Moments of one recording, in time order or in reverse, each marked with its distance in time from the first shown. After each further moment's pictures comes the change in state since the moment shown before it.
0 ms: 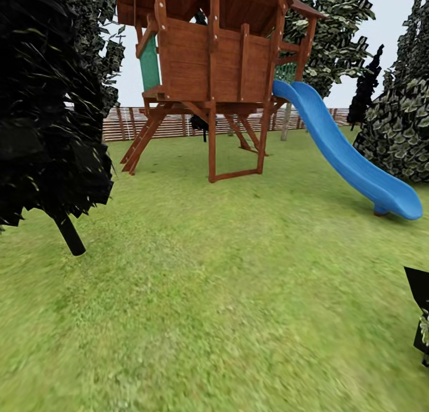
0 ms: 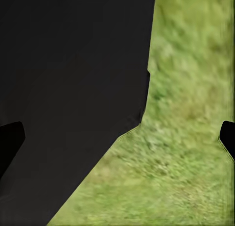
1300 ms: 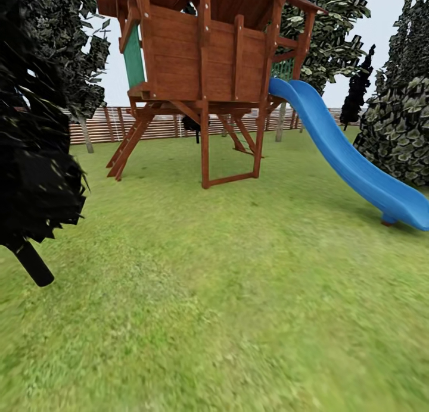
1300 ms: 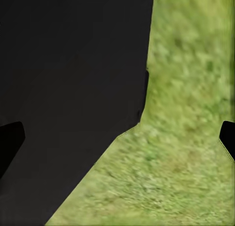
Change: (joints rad) left arm 0.000 0.001 0.000 0.000 0.000 0.000 0.000; right arm 0.000 -0.002 0.001 0.000 0.002 0.003 0.001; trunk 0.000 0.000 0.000
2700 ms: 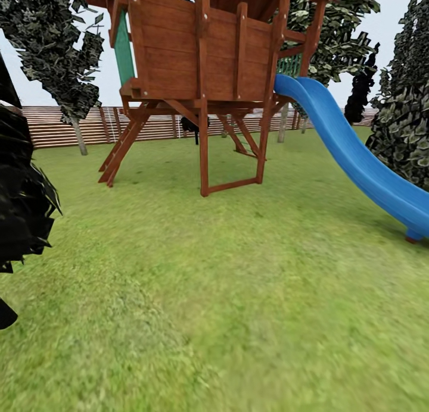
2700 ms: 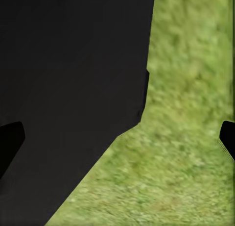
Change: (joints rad) left arm 0.000 0.000 0.000 0.000 0.000 0.000 0.000; right arm 0.000 0.002 0.000 0.000 0.000 0.000 -0.002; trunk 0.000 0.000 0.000
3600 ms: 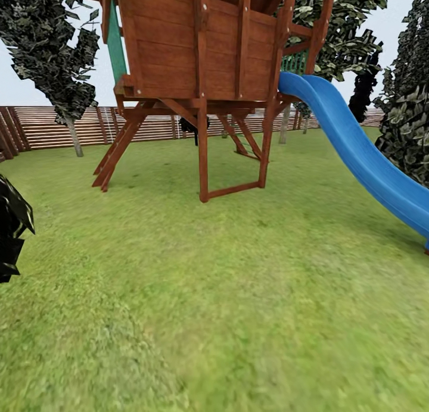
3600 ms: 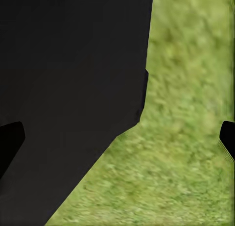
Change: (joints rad) left arm 0.000 0.000 0.000 0.000 0.000 0.000 0.000; right arm 0.000 -0.001 0.000 0.000 -0.001 0.000 0.000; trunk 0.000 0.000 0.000
